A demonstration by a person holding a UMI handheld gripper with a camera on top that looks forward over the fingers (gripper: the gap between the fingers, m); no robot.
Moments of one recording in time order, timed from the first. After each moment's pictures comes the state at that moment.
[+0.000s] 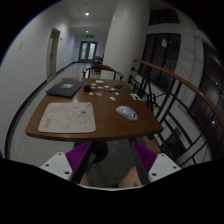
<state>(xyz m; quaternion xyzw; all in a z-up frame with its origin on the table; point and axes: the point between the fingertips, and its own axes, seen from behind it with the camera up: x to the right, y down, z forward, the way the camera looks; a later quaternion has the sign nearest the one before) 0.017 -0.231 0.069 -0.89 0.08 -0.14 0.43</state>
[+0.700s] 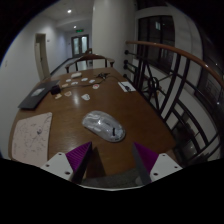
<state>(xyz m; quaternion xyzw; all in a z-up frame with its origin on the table) 0.184 -0.080 -0.016 -0.91 0.13 -0.07 0.38</state>
